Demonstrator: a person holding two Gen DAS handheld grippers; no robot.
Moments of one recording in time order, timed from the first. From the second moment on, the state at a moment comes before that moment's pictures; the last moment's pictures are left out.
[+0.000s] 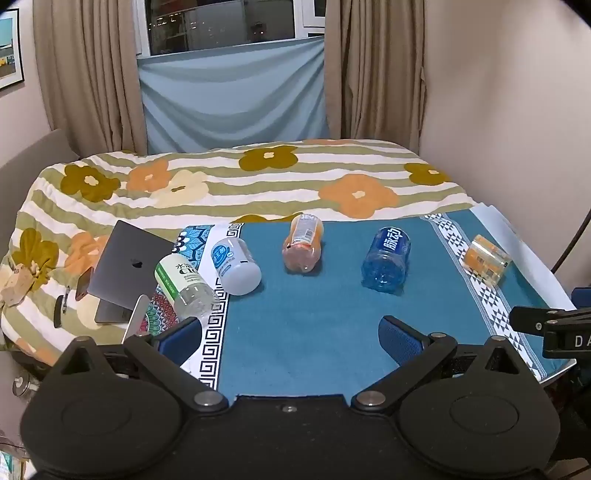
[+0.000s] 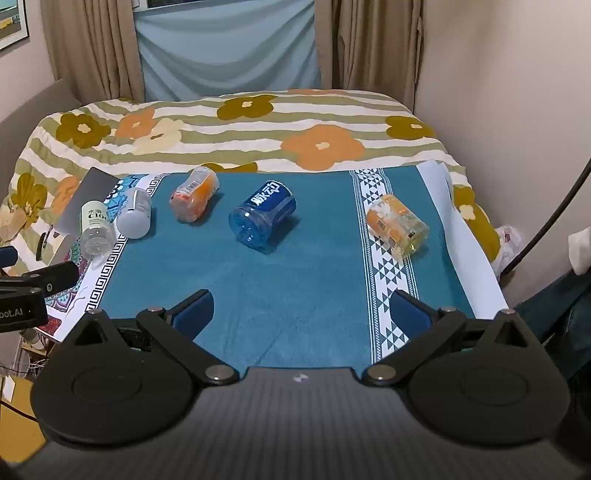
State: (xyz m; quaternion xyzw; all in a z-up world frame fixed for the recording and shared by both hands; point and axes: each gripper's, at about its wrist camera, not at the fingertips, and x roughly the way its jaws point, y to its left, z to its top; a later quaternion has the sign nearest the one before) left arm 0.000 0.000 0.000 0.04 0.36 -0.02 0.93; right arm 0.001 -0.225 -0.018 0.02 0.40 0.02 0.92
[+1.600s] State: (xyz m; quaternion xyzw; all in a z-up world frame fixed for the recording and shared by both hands) left arm -0.003 -0.006 0.007 0.04 0.36 -0.03 0.93; right arm -0.001 -0.224 -0.017 0.02 0.40 0.02 0.92
